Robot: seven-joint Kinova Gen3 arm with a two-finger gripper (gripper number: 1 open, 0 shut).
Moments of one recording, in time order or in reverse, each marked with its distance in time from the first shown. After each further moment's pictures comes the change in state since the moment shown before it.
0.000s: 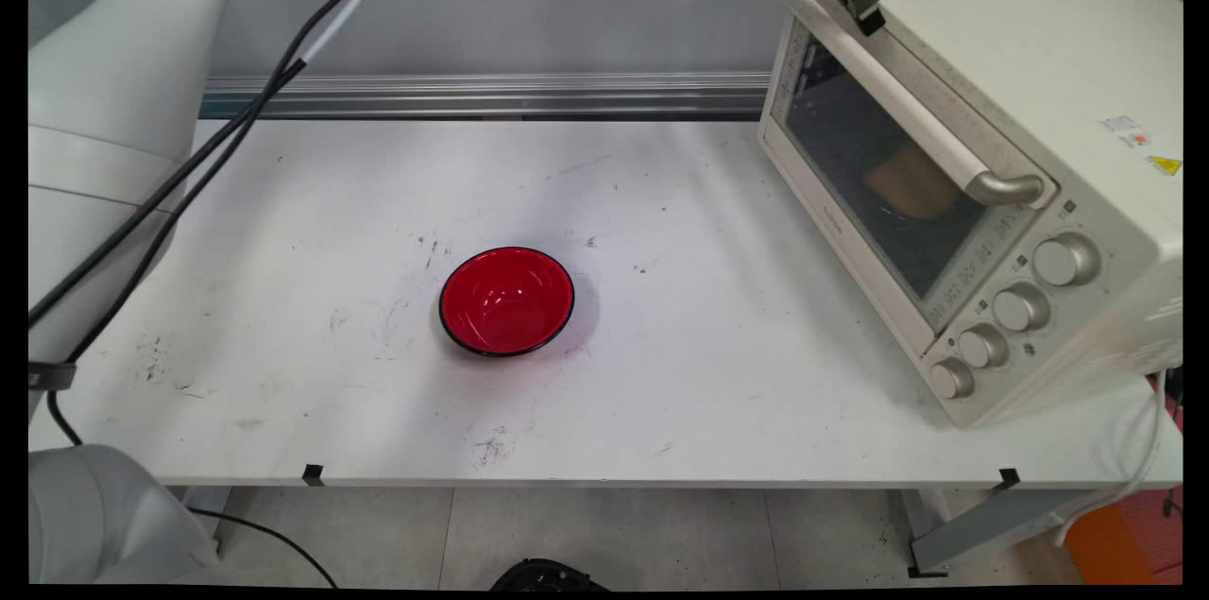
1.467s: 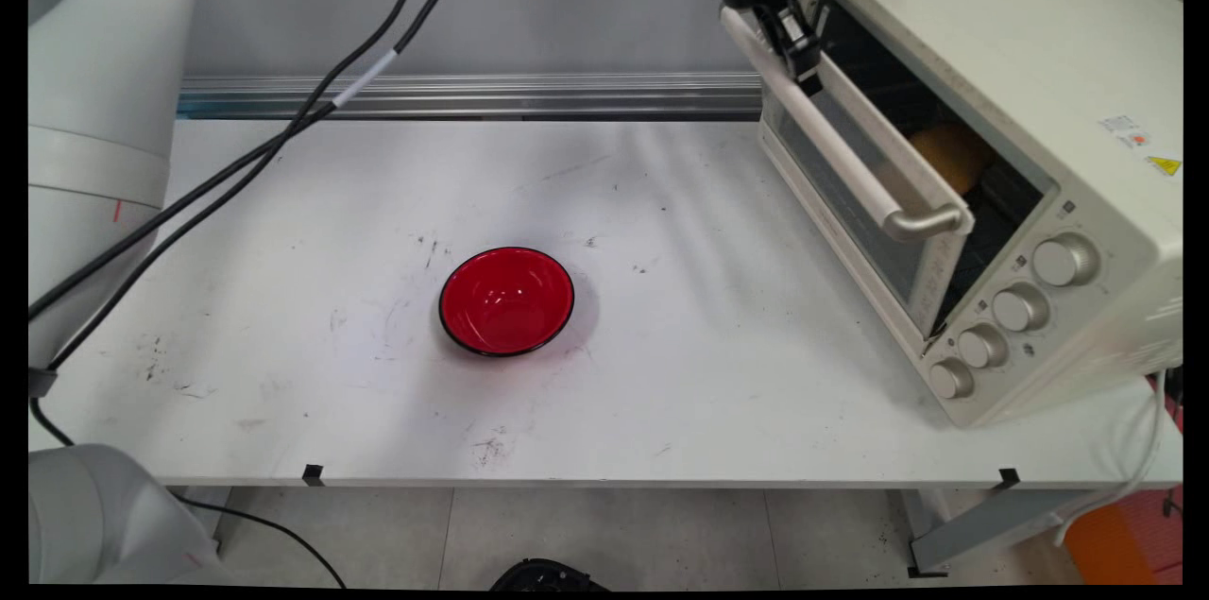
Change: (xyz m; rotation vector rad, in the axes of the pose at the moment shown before) arm -0.037 0.012 0.002 -0.048 -0.159 -0.008
